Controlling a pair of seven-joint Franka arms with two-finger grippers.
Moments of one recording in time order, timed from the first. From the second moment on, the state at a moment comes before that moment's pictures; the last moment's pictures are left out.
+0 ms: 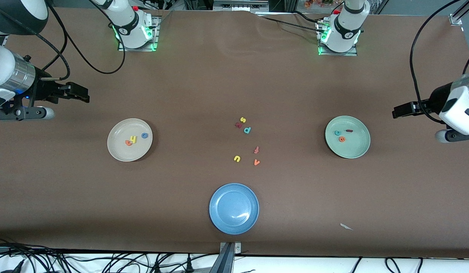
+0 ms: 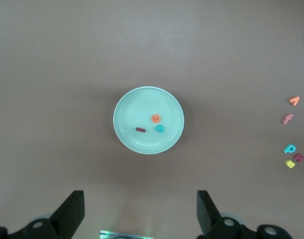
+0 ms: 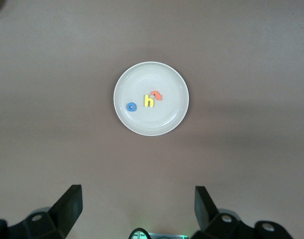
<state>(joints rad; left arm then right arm) 0.15 0.29 -0.24 -1.28 0.04 1.38 -0.23 0.10 0.15 0.00 -1.49 0.03 1.49 0.06</state>
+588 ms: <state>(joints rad) 0.13 0.16 -0.15 -1.46 -0.02 1.55 -0.23 0.09 0.15 0.00 -1.49 0.03 1.49 0.05</state>
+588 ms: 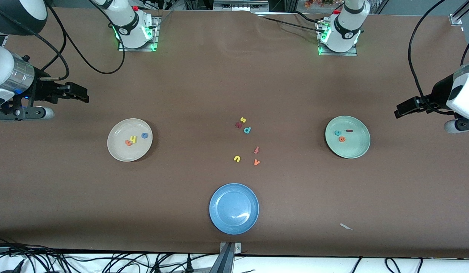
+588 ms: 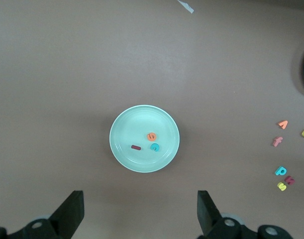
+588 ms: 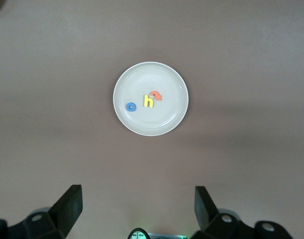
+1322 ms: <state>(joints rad) 0.13 0.16 -0.15 -1.46 -0.02 1.55 -0.23 0.09 0.15 0.00 -1.49 0.03 1.49 0.05</state>
